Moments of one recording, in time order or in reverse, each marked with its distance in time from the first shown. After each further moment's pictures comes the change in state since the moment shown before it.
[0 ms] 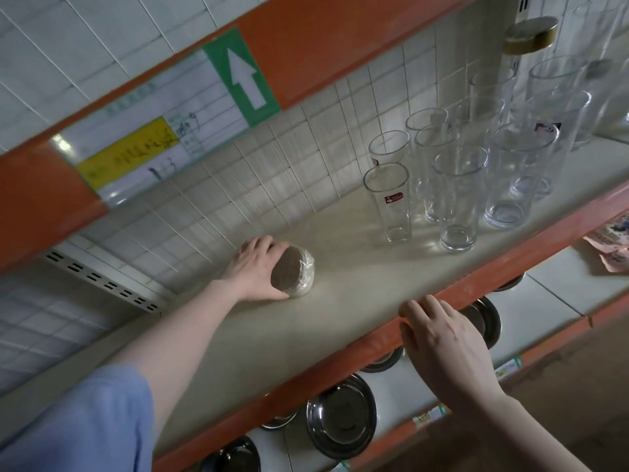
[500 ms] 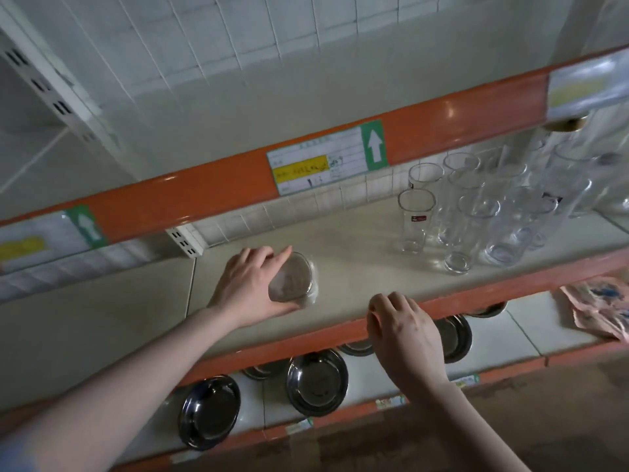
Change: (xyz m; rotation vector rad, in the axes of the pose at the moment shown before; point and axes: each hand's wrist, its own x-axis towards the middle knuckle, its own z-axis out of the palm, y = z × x) left_hand -0.153 0.029 -0.054 -0.179 0.241 -0.185; right_hand 0.006 -0.071 -0.064 0.043 -0.066 -0.130
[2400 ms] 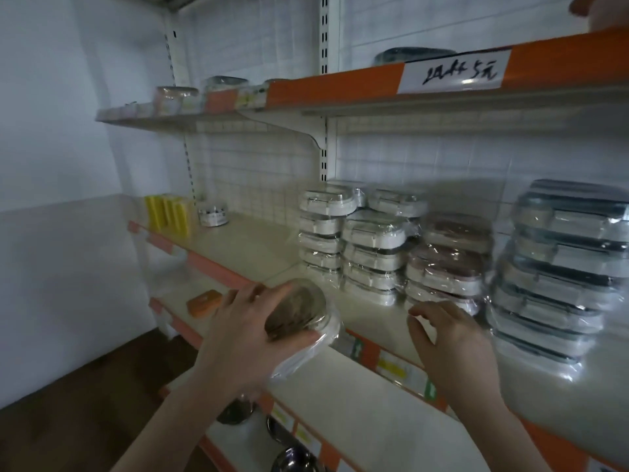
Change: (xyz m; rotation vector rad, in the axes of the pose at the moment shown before) left_hand -0.599 -0.600 -0.328 -0.147 0.520 -0.966; right_hand 0.049 -0.900 0.083 0.494 0.220 -0.728
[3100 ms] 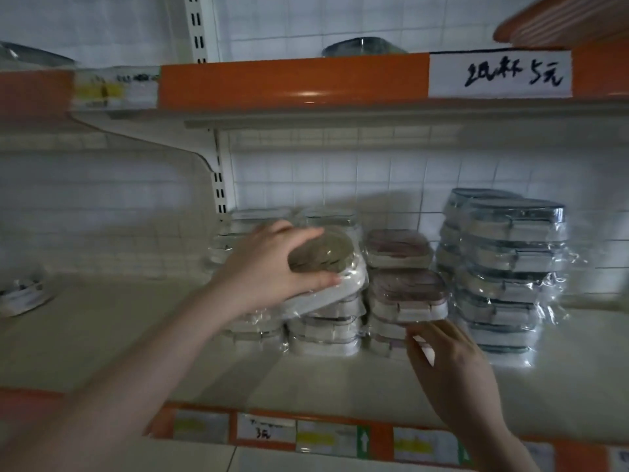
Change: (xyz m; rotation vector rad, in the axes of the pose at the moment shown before) left_hand 0.251 -0.002 0.031 -0.191 -0.274 0.661; right_hand 0.036 -0.006 0.064 -0.386 0.092 0.298
